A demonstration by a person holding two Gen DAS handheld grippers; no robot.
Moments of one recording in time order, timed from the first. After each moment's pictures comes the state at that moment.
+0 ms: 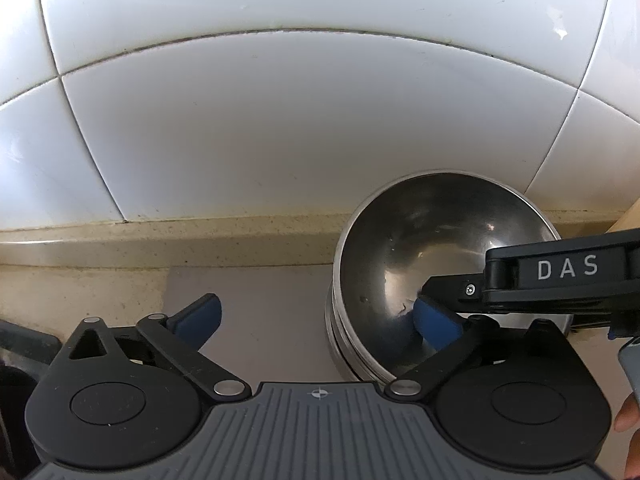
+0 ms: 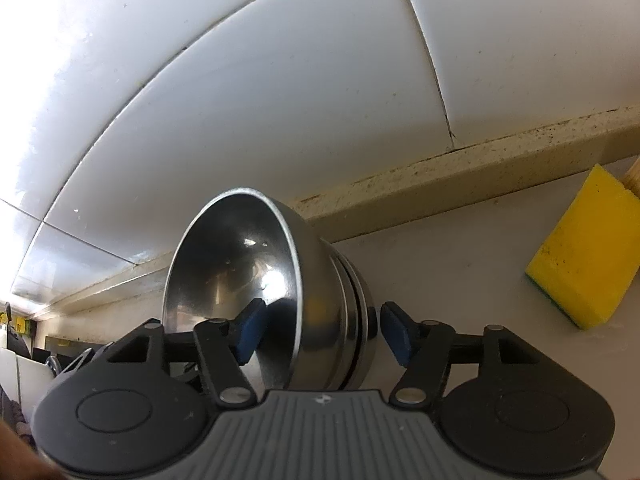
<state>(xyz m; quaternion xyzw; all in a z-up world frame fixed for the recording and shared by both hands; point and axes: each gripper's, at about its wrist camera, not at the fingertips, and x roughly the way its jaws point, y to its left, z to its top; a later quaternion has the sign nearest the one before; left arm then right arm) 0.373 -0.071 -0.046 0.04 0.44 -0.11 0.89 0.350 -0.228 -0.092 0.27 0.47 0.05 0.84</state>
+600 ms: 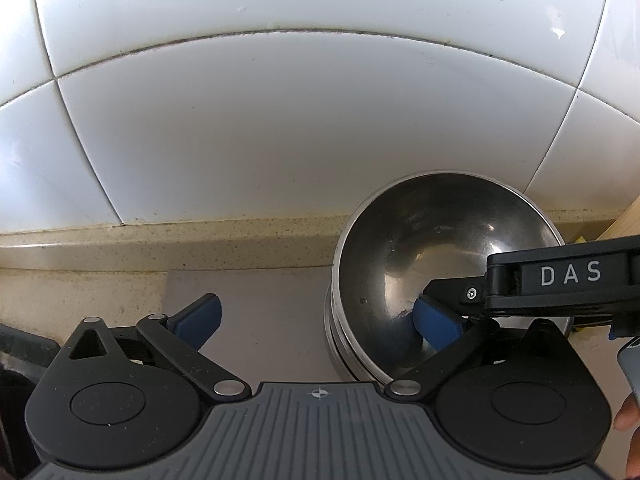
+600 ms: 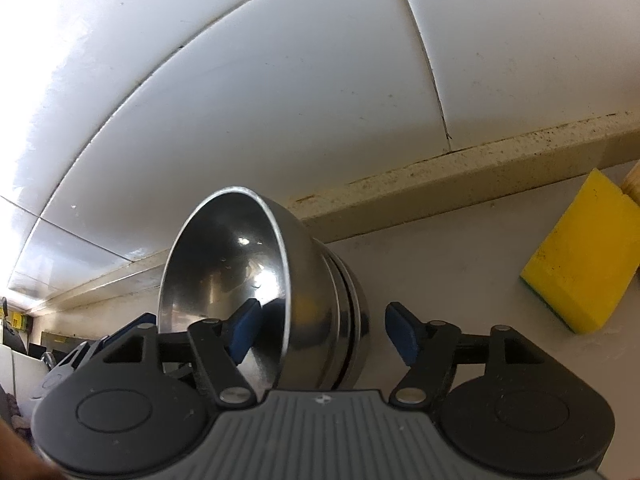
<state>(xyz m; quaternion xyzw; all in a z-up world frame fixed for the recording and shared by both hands) 0.373 -0.072 -0.045 0.04 0.44 -0.11 0.89 0.348 -0.234 -0.093 0.26 0.47 0.05 0.84</state>
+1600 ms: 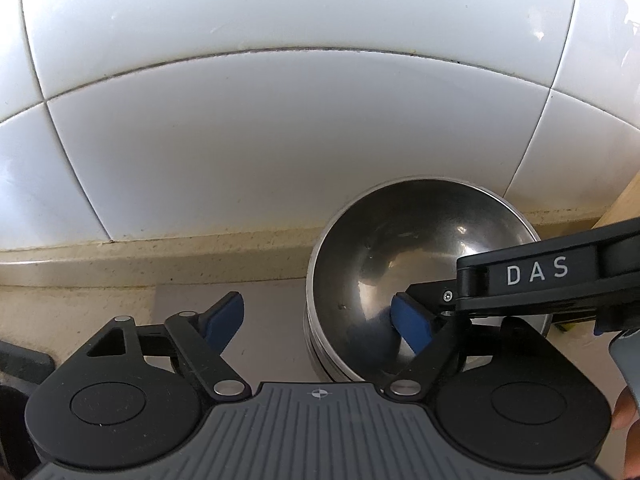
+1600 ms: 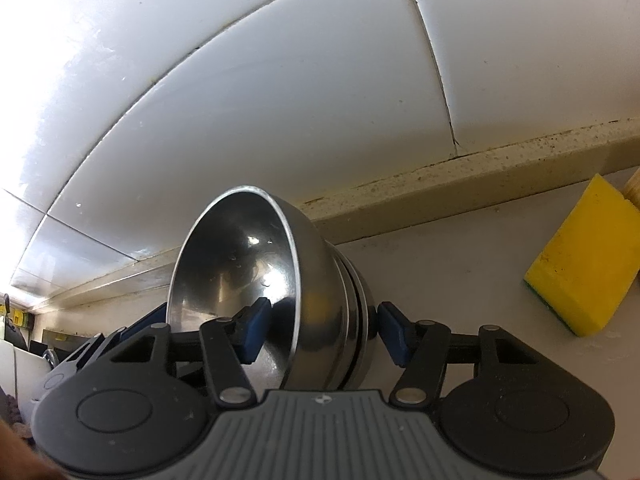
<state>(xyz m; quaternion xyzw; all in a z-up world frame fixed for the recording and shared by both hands) 0.356 -0.085 -0.043 0.05 0.41 -0.13 0.90 0.346 -0.222 -0.087 0.26 0.46 0.06 0.85</state>
